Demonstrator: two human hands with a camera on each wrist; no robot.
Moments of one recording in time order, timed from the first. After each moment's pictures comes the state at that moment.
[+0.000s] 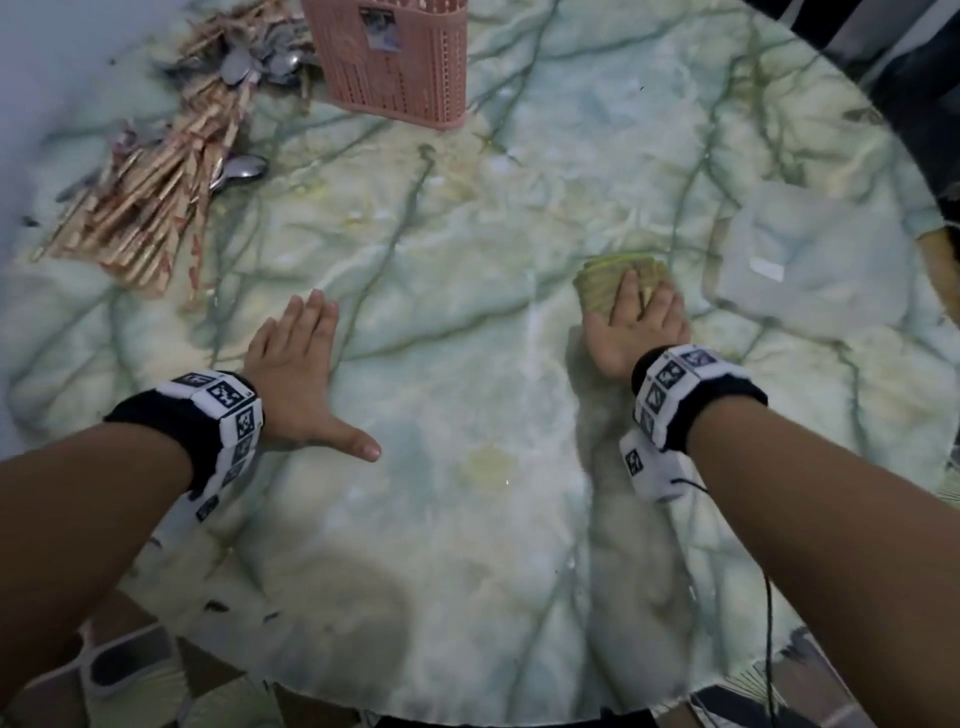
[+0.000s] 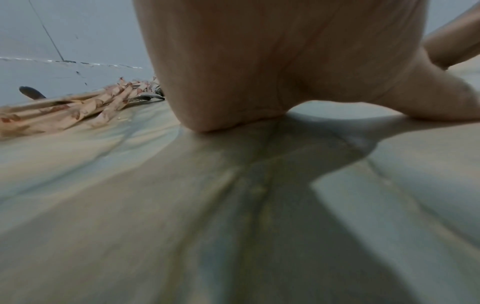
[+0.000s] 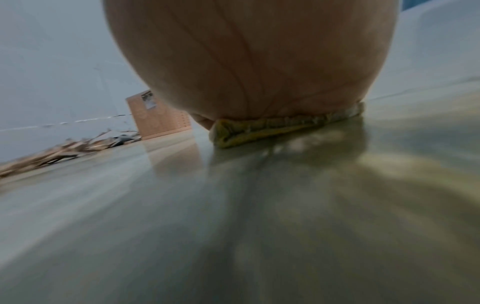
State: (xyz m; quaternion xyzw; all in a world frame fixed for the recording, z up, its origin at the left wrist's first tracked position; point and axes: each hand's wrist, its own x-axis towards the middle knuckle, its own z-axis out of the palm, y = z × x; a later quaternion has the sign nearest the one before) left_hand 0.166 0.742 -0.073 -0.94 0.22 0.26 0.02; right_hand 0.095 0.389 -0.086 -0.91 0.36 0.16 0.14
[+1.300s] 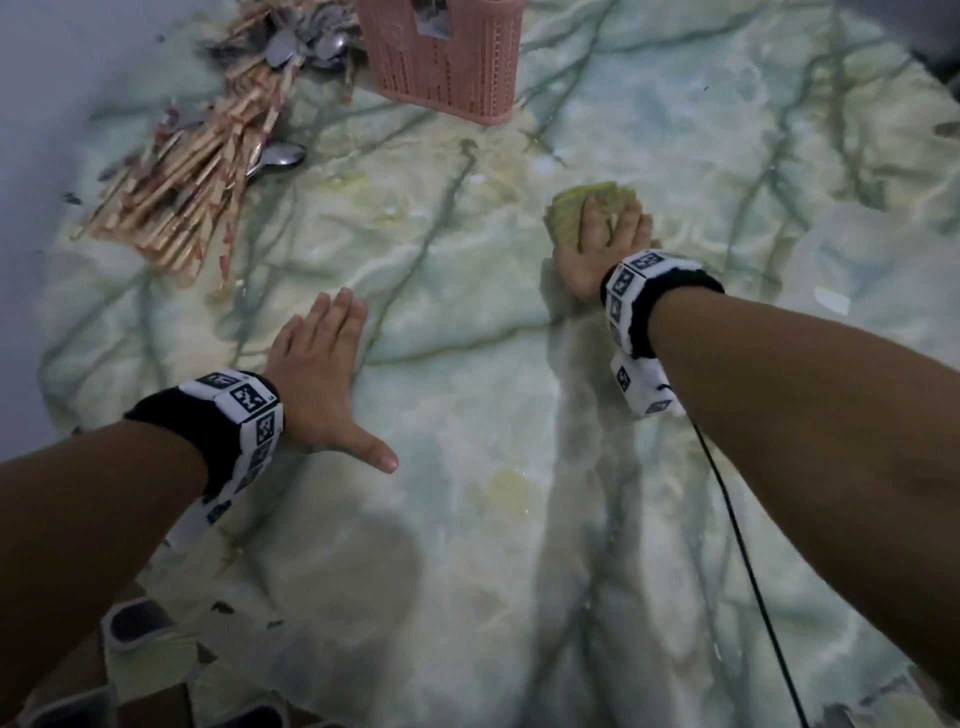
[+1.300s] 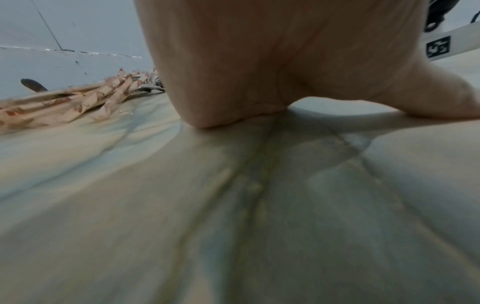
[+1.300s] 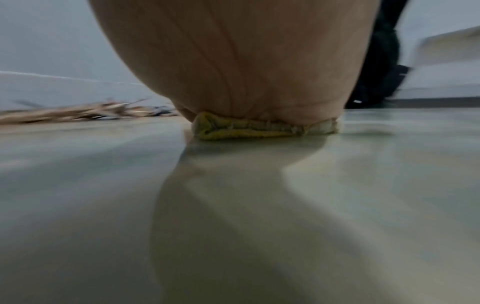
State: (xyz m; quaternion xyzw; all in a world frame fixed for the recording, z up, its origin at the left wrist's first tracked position) left_hand 0.170 0.740 -0.072 -0.93 0.23 0.28 0.01; right_hand 0.217 0.405 -0.092 -0.95 0.25 0.15 0.14
